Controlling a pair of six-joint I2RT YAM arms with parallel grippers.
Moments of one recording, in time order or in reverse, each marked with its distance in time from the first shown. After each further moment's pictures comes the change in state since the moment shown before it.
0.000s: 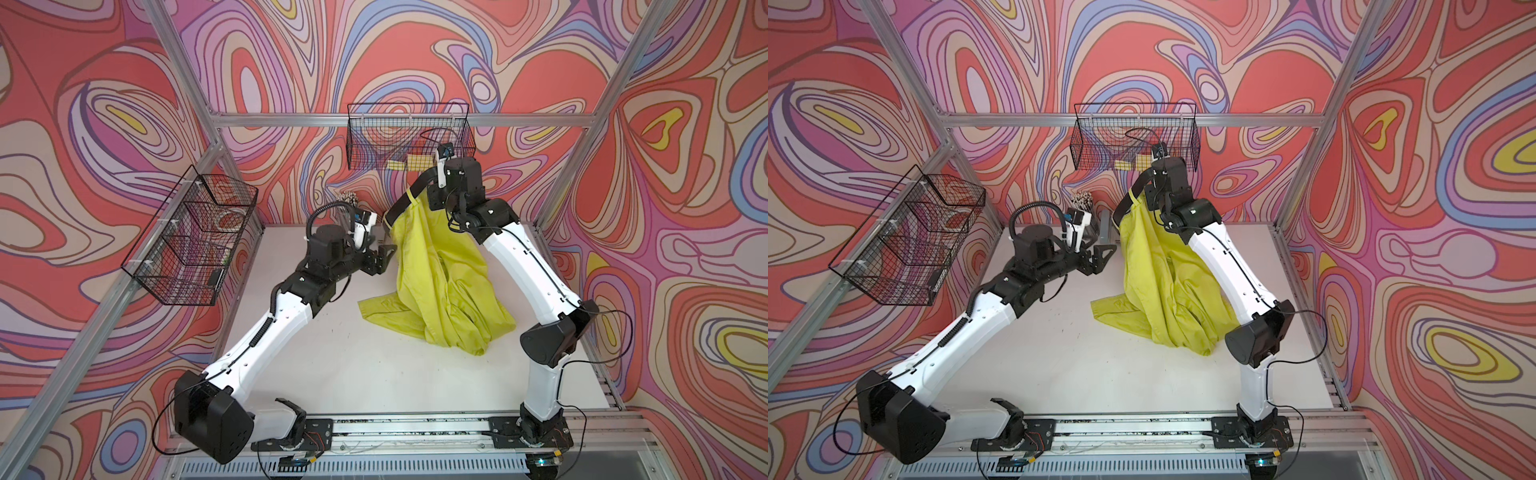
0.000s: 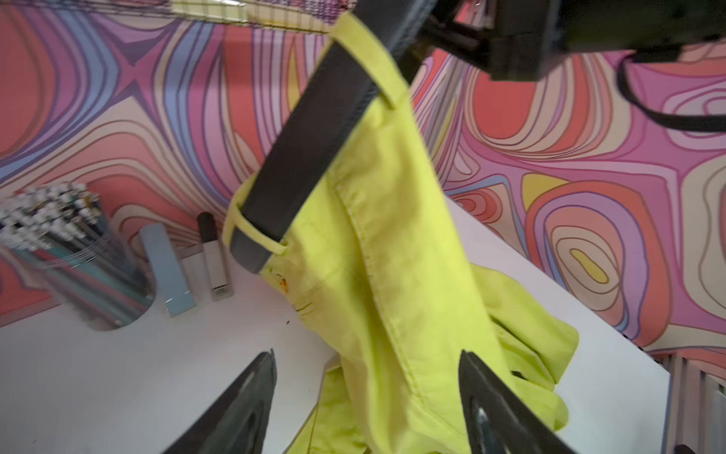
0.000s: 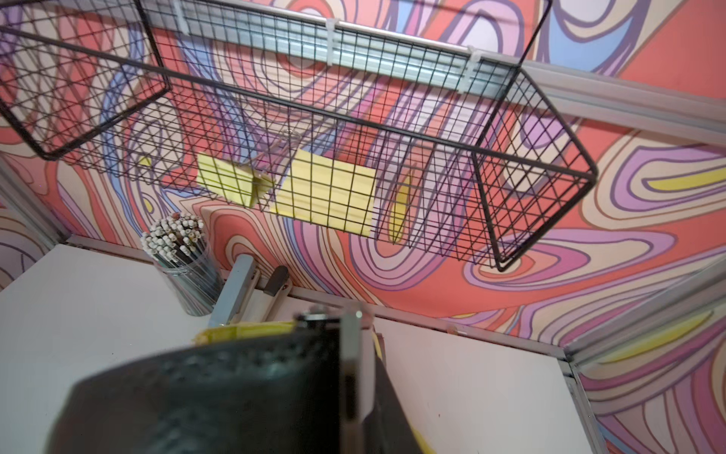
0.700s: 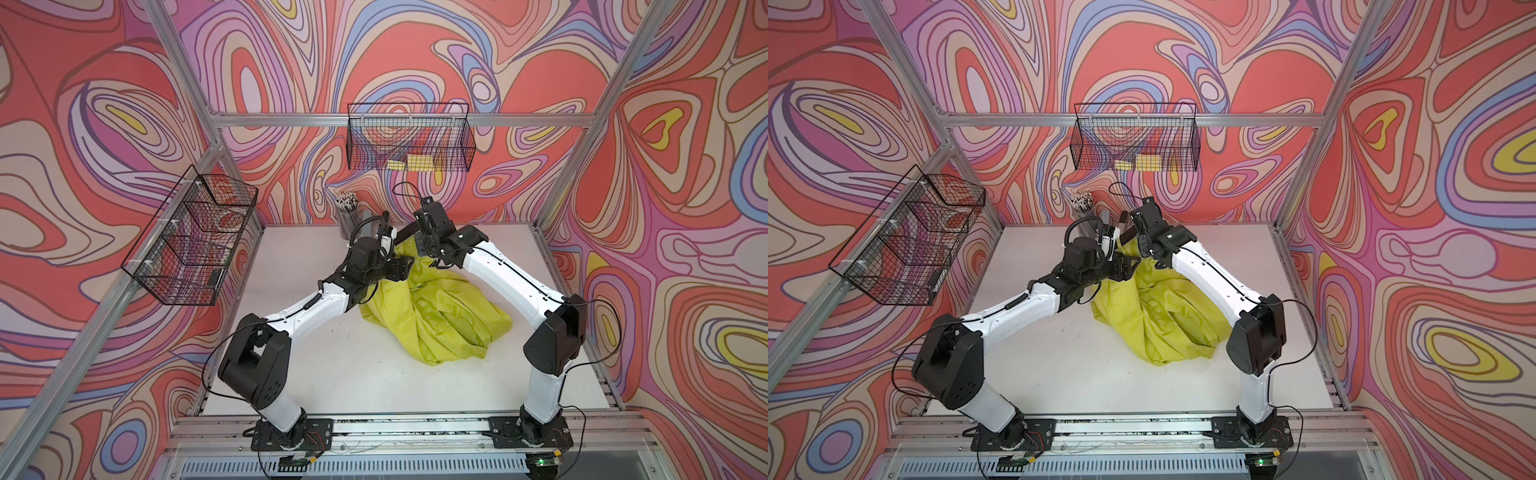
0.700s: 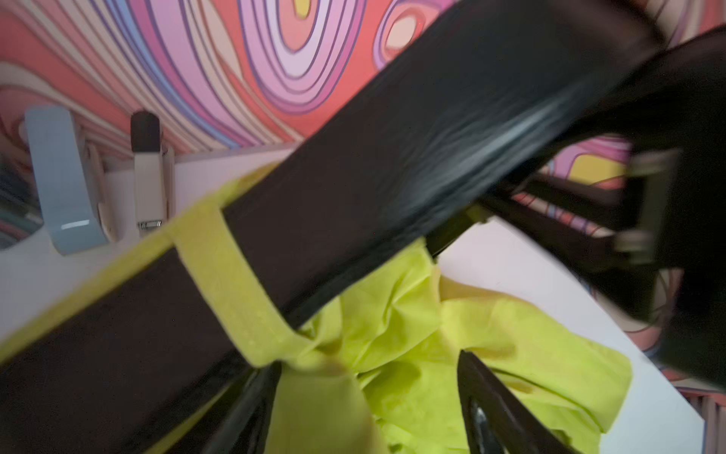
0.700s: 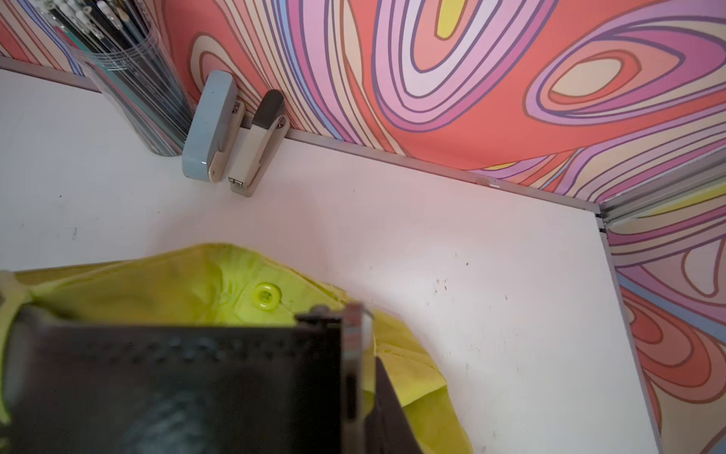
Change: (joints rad) left arm -0.024 0.342 -0.039 0.143 -0.111 -0.176; right arm 0.085 -0.131 -0.522 -0.039 0.035 0.208
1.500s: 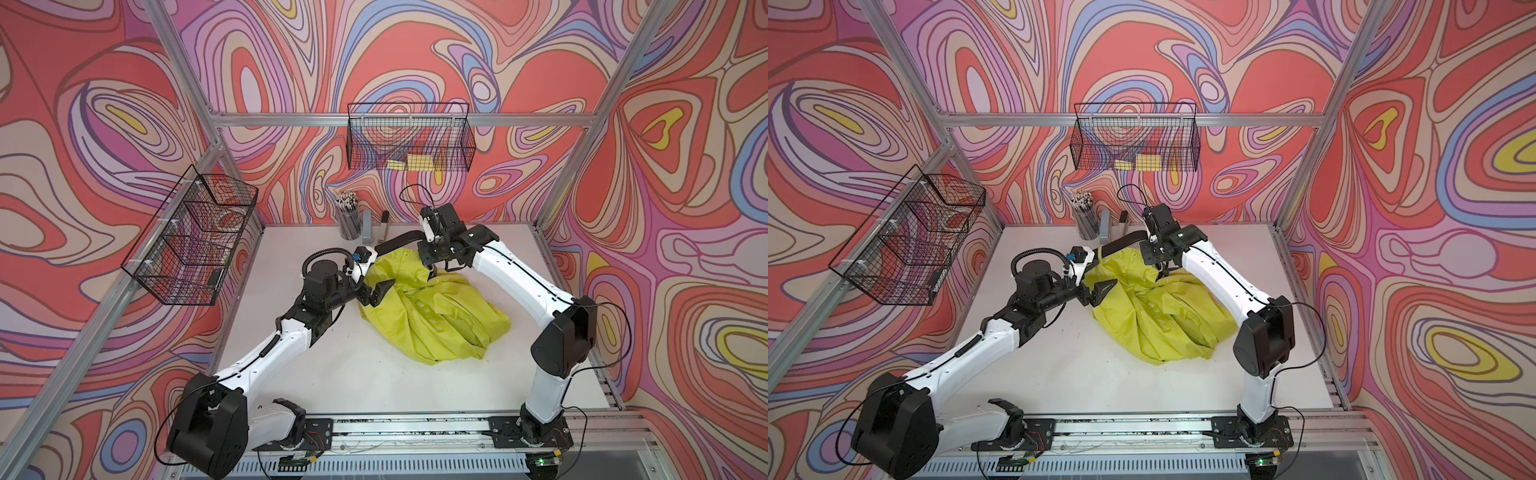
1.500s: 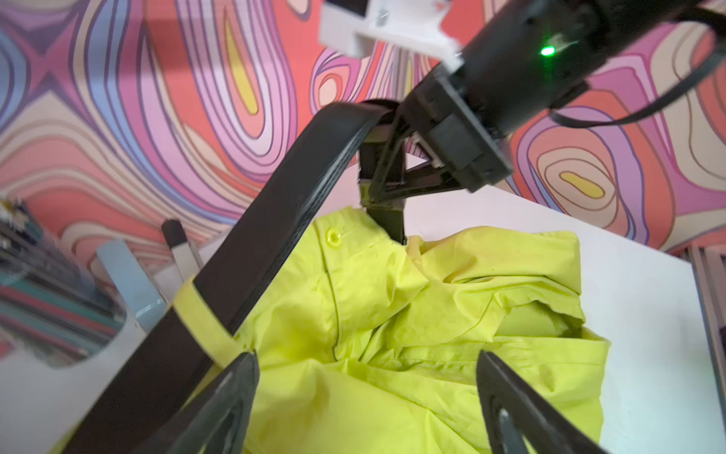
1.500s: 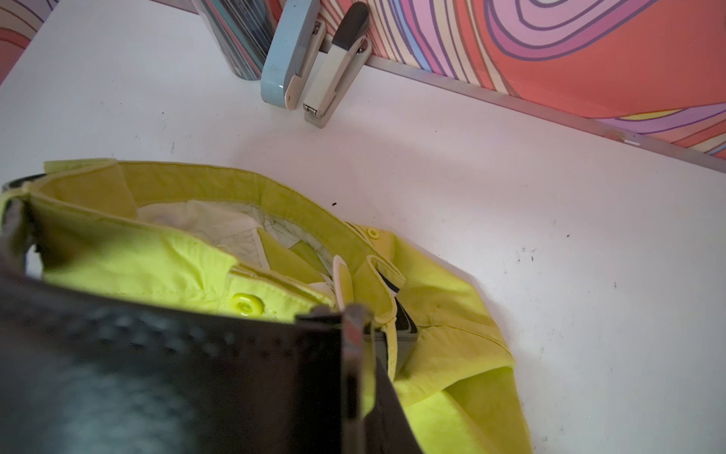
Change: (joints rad) left arm 0.105 -0.418 -0.363 0.195 0.305 0.463; right arm -0.058 -0.032 -0.065 -0.066 -0.351 -0.044
